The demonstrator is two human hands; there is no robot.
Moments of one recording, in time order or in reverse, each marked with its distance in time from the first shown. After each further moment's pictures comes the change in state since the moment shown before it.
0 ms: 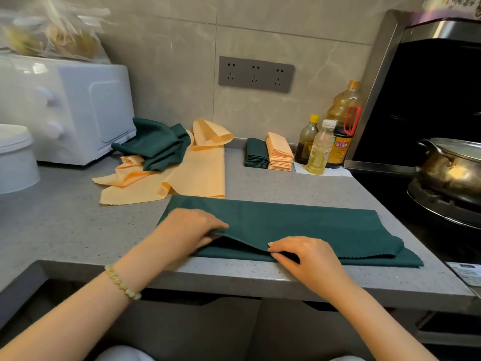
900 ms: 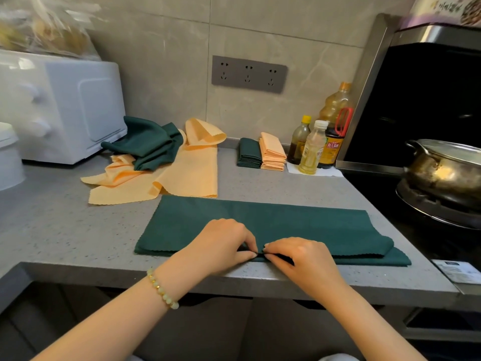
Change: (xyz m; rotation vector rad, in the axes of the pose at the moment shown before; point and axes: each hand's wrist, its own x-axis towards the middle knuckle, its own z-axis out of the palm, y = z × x) left_hand 0.030 0.063 -0.003 -0.304 -0.087 -0.041; right_hand -0.004 -0.001 -0.002 -0.089 0.123 -0.082
